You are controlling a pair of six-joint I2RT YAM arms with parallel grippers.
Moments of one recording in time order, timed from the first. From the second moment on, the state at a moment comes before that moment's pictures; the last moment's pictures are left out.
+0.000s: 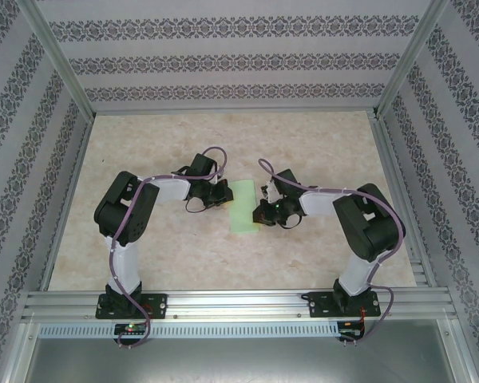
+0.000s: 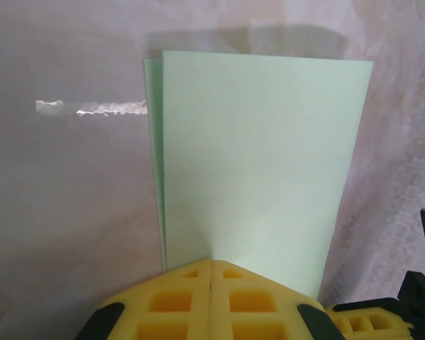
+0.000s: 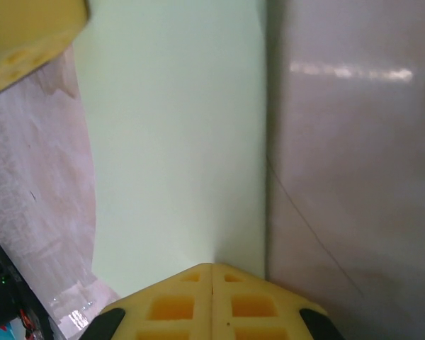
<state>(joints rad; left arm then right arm) -0.47 2.00 1.09 -0.14 0.53 -0.77 0.48 1.75 0.80 -0.19 -0.60 0.55</state>
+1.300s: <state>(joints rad) -0.47 2.00 1.09 -0.14 0.53 -0.77 0.49 1.88 0.98 -0.21 -0.55 0.59</state>
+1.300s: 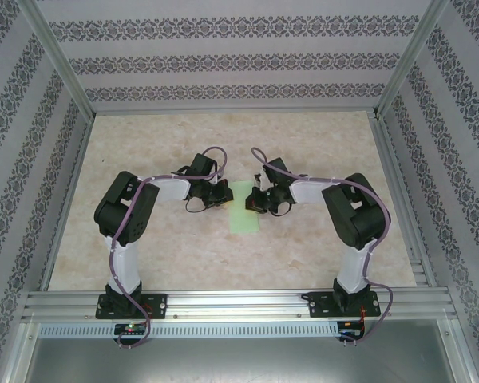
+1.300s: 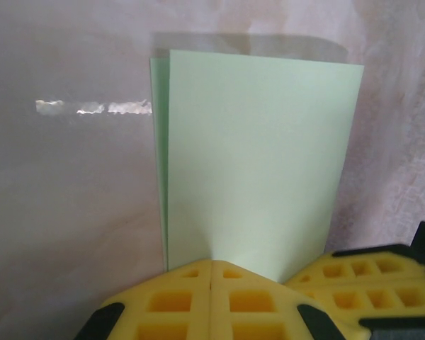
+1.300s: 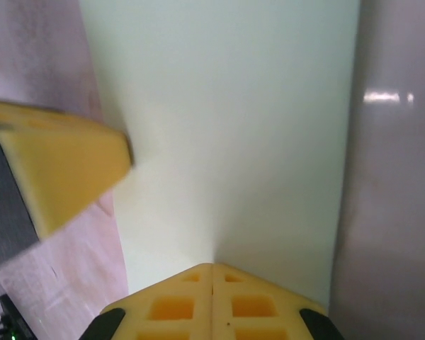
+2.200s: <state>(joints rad) -0.47 1.87 1.18 -0.43 0.36 -0.74 0.73 1.74 0.82 -0.11 -0.35 0.89</state>
